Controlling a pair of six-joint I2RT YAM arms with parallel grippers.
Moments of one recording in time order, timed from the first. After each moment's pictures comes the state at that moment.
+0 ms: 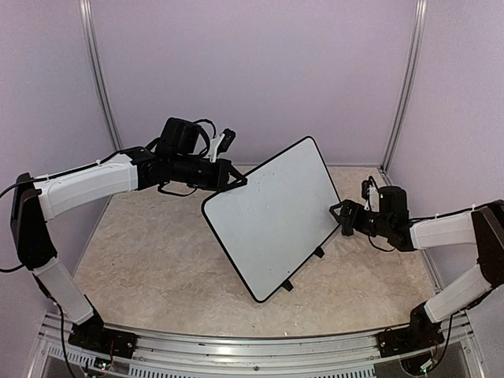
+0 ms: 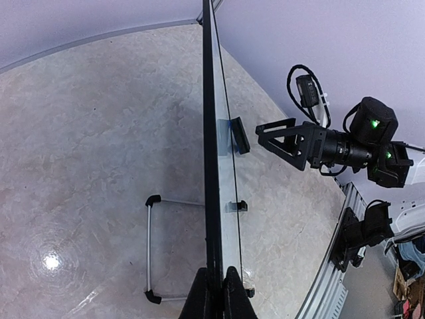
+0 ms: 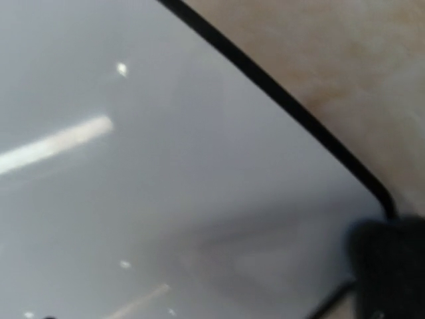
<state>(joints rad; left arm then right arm) -0.70 1.66 1.42 -0.29 0.39 -0.35 0.29 1.42 0.54 0.42 -0.23 0.56</state>
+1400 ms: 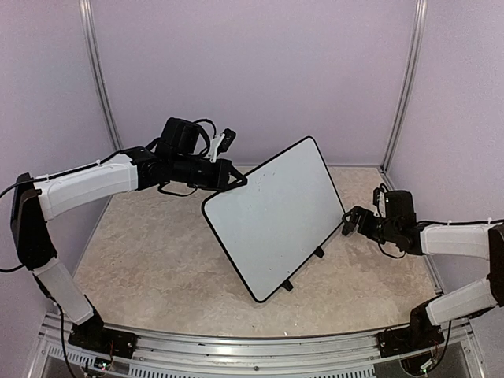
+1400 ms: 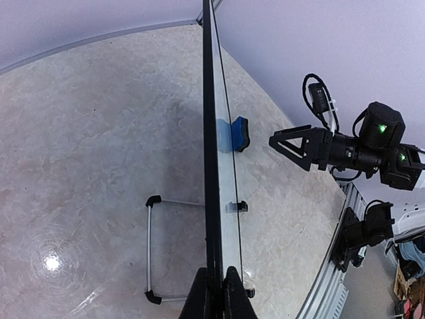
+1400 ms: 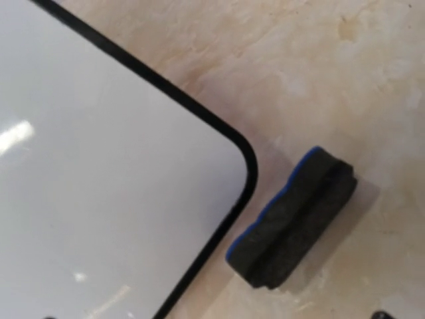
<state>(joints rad) -0.70 1.66 1.42 -0.29 0.39 -0.35 0.27 1.28 0.51 0.18 -0.07 0.57</state>
